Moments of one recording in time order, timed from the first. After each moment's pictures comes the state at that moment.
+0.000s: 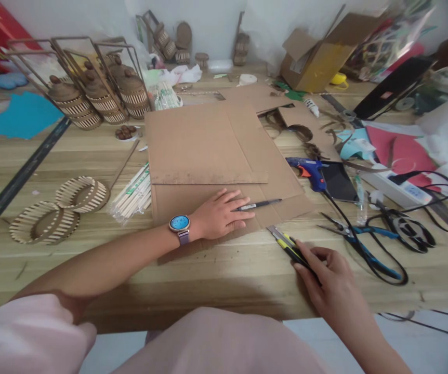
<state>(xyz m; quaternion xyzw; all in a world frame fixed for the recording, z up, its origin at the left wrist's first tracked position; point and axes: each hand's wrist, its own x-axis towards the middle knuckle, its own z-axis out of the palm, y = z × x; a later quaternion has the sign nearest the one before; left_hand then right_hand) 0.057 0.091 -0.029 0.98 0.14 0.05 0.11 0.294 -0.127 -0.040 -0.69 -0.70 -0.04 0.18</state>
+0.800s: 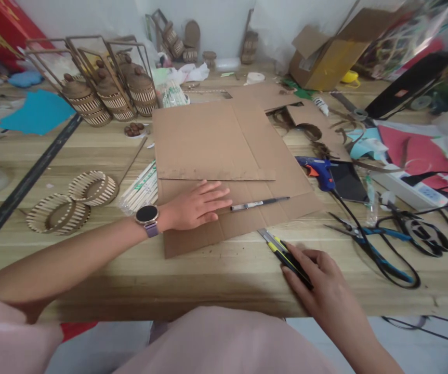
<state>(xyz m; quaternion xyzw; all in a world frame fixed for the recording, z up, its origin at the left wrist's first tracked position) -0.015 0.118 -0.016 0.98 0.12 0.07 0.12 0.270 -0.128 -0.041 -0.70 -0.69 0.04 0.17</state>
